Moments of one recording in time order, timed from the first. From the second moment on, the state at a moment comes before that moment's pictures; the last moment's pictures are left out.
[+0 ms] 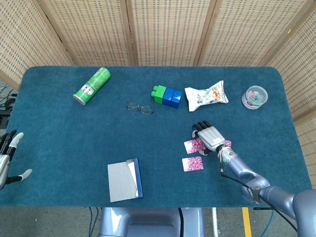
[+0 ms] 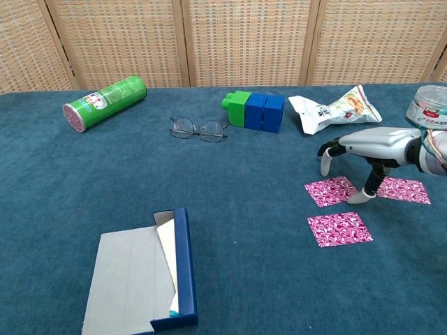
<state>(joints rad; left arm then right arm) -0.11 -0.99 -0.04 -1.75 1.44 1.43 0.13 0.80 -1.55 0.06 -1.07 -1.35 0.68 0.06</state>
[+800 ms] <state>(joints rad) -0.11 -0.99 -0.04 -1.74 1.44 1.43 0.12 0.79 -1.55 0.06 -1.08 -1.34 0.67 0.05</state>
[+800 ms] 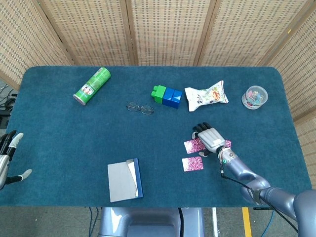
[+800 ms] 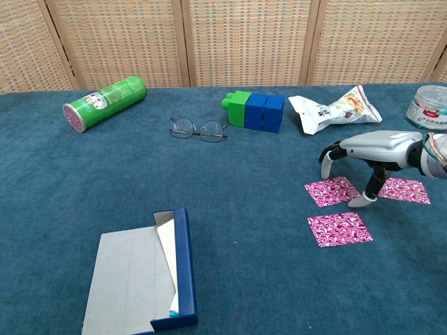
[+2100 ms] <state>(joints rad) -0.10 -1.00 -0.03 -1.72 1.43 1.42 0.10 0.79 -1.57 0.07 -1.03 -1.33 0.65 0.05</state>
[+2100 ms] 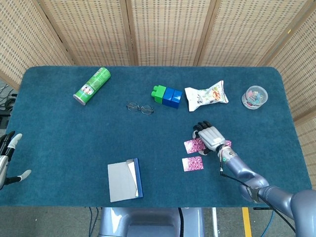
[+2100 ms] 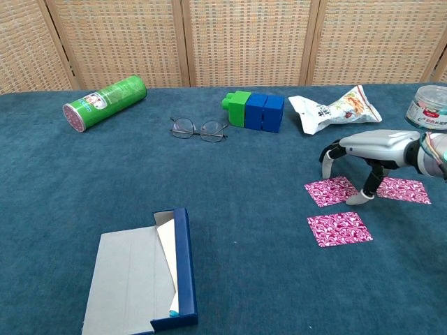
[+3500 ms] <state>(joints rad) -0.10 -1.00 -0.03 -1.73 1.46 1.44 0.09 0.70 -1.42 0.07 -1.15 -1.29 0.75 0.02</state>
